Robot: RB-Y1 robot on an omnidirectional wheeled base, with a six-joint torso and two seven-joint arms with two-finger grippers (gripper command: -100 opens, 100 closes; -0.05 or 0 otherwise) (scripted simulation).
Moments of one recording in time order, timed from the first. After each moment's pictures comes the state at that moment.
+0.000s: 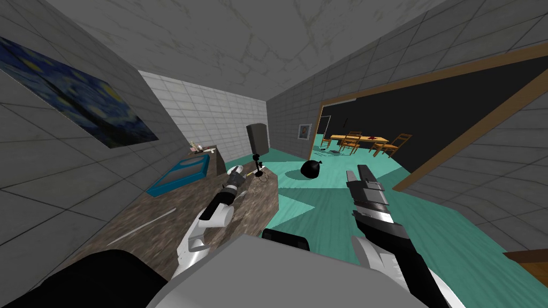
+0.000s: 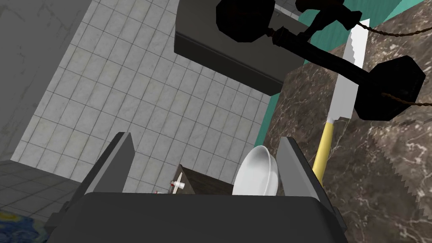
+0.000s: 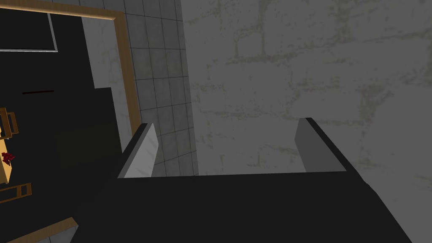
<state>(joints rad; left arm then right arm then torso) 0.45 0.18 0.20 -2.28 0.20 0.24 0.46 0.51 -0.04 -0.07 -2.31 0.04 -0.40 0.12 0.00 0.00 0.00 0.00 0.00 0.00</state>
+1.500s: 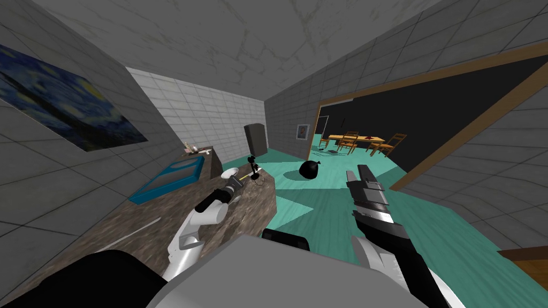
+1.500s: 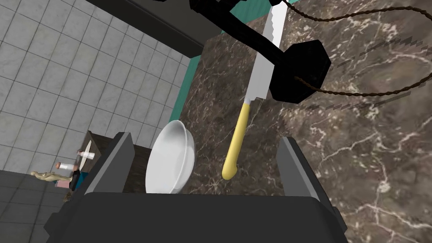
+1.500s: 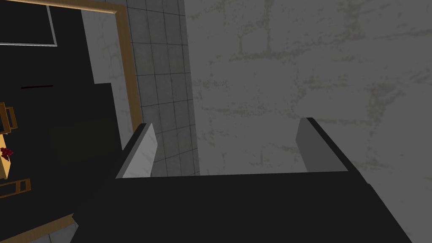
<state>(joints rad) 0.42 0.23 0.29 -2.30 0.34 0.63 0.62 0.51 -0.04 -0.07 -2.31 0.04 -0.40 0.12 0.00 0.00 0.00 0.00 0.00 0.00</state>
